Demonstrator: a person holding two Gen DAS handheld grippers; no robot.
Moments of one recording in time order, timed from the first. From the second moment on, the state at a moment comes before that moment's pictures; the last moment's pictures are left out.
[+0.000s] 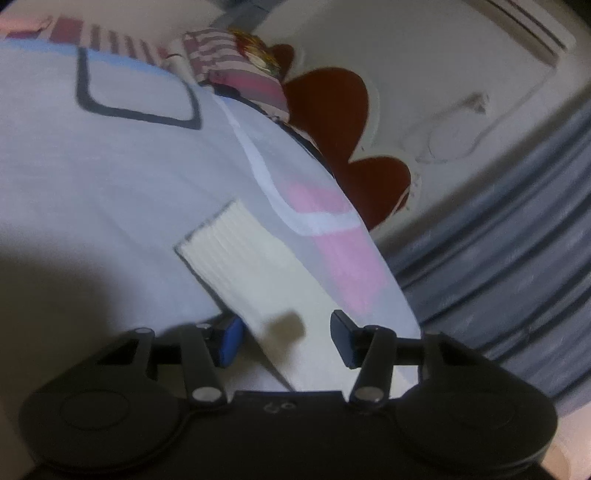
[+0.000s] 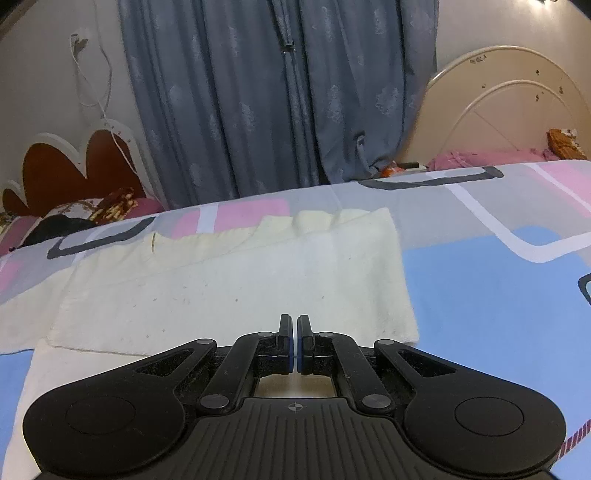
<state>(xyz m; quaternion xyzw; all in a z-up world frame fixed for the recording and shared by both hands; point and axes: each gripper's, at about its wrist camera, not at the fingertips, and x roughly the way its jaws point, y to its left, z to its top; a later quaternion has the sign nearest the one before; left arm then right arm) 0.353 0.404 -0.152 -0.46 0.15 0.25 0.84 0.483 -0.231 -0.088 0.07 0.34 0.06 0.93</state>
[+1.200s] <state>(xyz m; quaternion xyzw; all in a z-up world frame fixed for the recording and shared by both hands) 0.468 -0.008 -0.134 -0.01 0.32 -0.11 0.94 0.481 -0.274 -0.084 0.16 0.32 0.14 0.92</state>
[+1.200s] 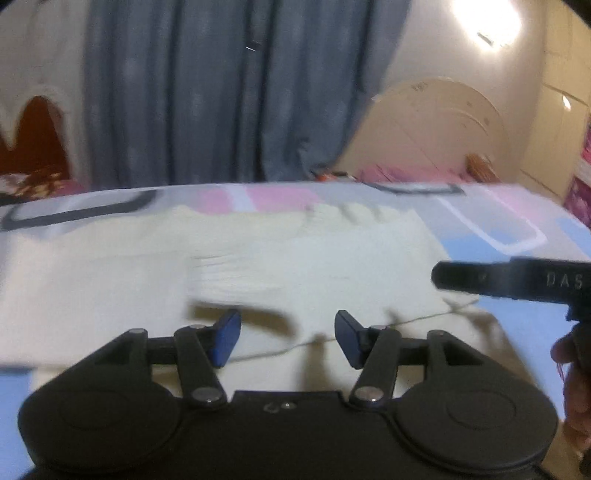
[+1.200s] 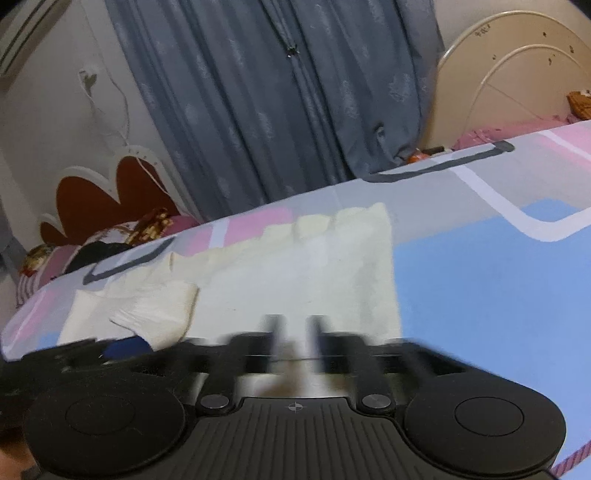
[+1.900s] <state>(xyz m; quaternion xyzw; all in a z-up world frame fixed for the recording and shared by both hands) 0.467 0.110 -0.141 -0.07 0.34 0.04 0.94 0.501 -0.101 -0.099 -0.16 0.29 0.25 0.91</state>
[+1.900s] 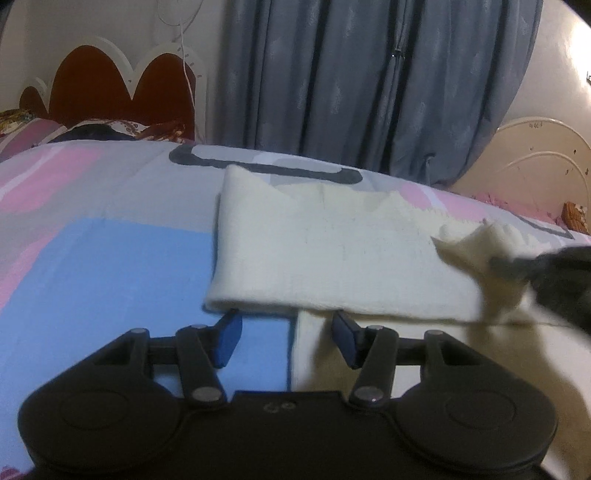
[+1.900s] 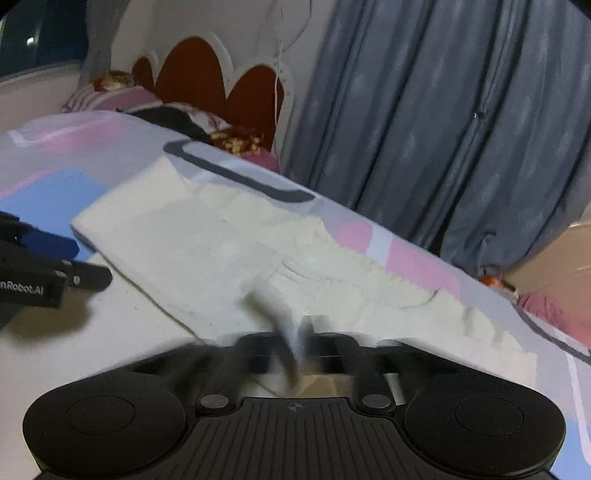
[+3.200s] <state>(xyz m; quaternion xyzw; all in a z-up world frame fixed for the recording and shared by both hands) 0.468 0.104 -0.154 -0.05 0.33 0.06 0.94 0.495 -0.296 -0.011 0.09 0.18 0.18 0.96</state>
